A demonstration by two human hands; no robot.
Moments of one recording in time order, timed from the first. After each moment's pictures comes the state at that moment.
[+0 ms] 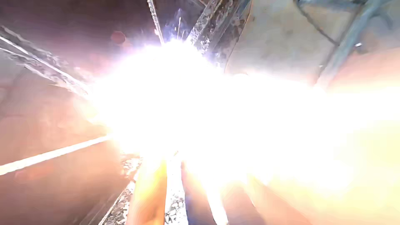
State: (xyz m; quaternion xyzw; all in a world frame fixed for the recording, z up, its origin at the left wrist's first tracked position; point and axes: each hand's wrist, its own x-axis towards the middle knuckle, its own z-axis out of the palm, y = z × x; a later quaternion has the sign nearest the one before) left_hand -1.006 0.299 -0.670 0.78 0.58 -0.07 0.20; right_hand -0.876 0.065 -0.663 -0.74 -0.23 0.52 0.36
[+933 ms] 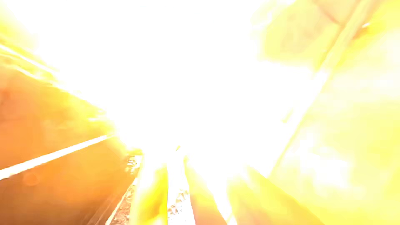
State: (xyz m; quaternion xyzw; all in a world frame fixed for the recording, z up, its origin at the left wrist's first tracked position) left_hand -1.011 0.296 -0.708 0.78 0.61 0.03 0.16; right_hand -0.880 0.067 -0.658 -0.77 -0.26 0.50 0.31
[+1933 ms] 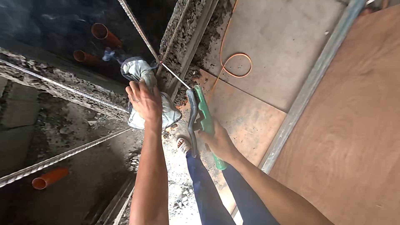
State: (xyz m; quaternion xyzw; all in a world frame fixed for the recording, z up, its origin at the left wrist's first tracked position) left_hand -1.012 0.307 -0.762 0.78 0.60 0.12 0.08; right_hand -0.890 0.063 -0.671 -0.72 -0.19 0.54 0.38
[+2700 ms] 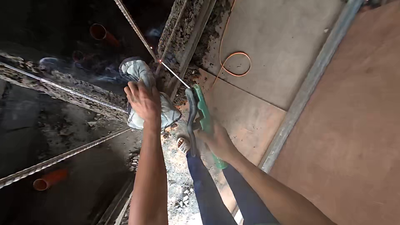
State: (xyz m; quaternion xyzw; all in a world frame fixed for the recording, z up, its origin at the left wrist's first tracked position) left_hand -1.012 0.306 -0.758 0.78 0.60 0.12 0.10; right_hand -0.890 0.063 -0.669 -0.73 -0.20 0.53 0.37
